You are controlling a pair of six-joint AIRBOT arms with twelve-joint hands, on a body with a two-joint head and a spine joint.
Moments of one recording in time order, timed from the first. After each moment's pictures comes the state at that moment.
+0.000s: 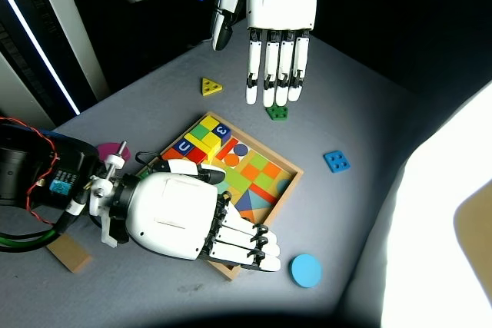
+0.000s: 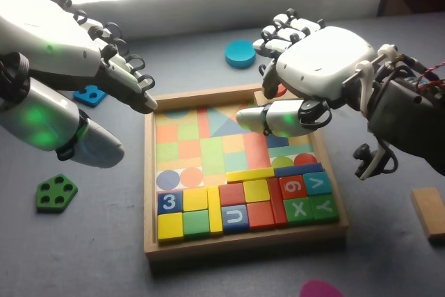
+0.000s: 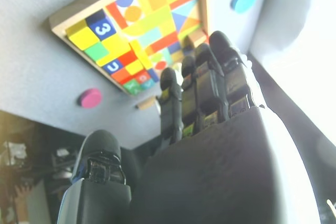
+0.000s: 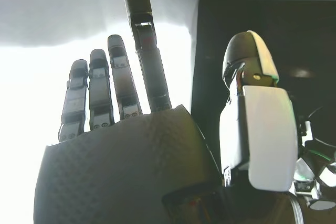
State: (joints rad) left arm -0.07 -0.76 0.98 2.91 -0.82 -1.59; right arm -0.43 -1.35 1.27 0.68 0.49 -1.75
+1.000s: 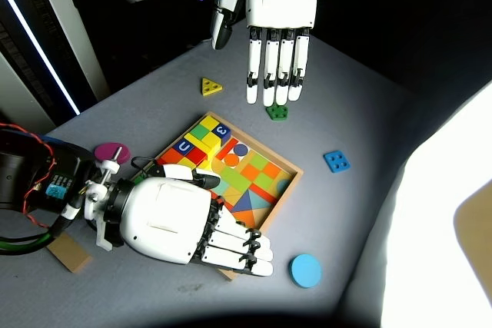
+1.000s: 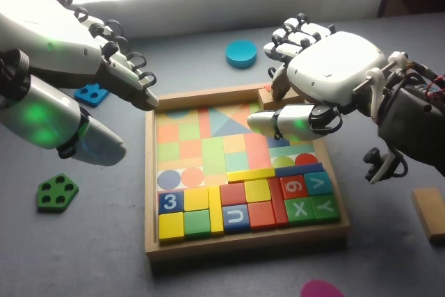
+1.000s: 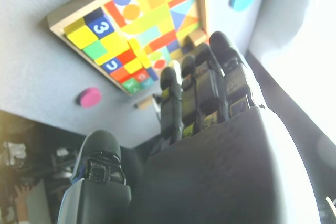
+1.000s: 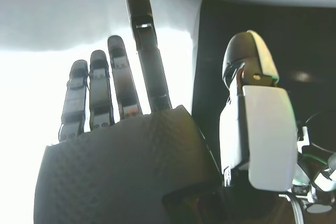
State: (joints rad) left arm -0.09 -0.76 0.97 2.91 -0.82 -1.59; right arm -0.47 -1.34 1.28 0.67 0.52 -1.75
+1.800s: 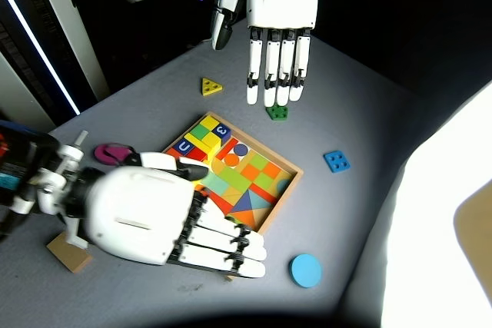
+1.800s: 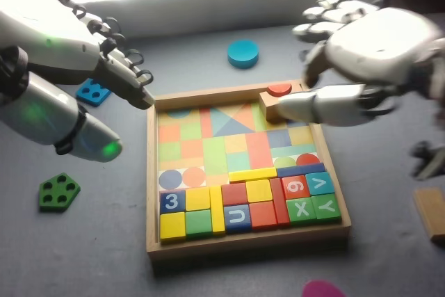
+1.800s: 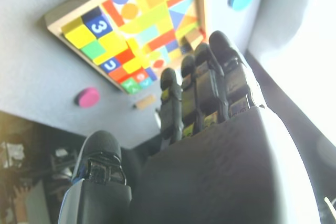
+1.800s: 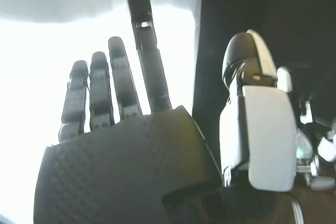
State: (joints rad) left arm -0.09 -0.76 0.99 2.91 -0.82 -1.59; right arm -0.40 -1.05 1.01 0.77 0.47 -1.81
